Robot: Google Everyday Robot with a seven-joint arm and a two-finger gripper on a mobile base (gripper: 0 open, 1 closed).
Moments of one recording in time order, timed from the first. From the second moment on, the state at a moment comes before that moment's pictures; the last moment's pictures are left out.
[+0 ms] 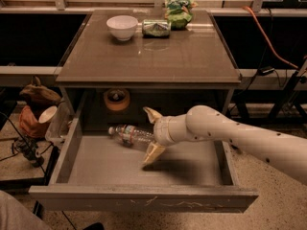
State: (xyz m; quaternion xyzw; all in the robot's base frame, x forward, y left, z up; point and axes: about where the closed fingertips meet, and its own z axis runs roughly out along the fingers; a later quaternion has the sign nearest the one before) arm 0.591 0.024 0.636 -0.69 0.57 0.11 0.43
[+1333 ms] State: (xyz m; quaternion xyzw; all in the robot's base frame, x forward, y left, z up) arm 0.555 -0.189 0.773 -0.62 0.67 0.00 0.40
